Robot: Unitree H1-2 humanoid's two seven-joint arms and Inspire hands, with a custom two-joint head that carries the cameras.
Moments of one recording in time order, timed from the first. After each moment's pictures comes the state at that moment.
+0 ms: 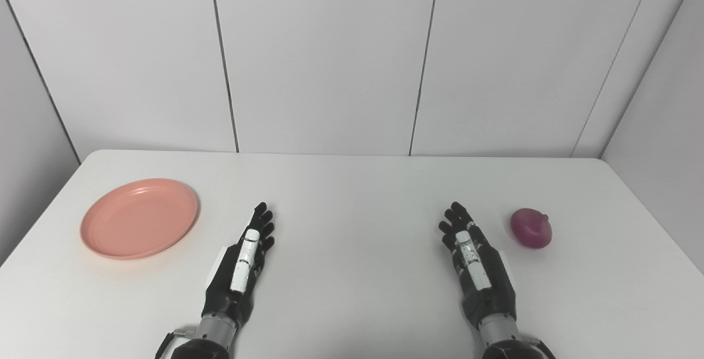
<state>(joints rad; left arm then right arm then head) -0.12 -0.01 -0.04 0.07 -0.09 0.07 -0.13 -0.09 0.06 -0.09 -0.01 0.19 0.09 0.00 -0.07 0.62</state>
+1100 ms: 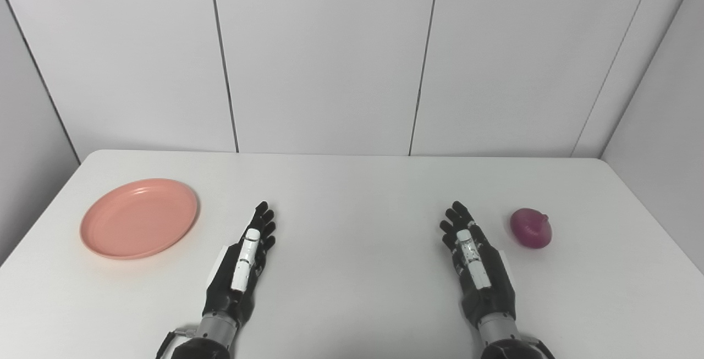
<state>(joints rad) -0.13 -0.01 -0.04 0.08 -0.10 0.06 -0.14 -0.09 0.06 -0.10 0.00 0.19 0.09 0.00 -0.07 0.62</state>
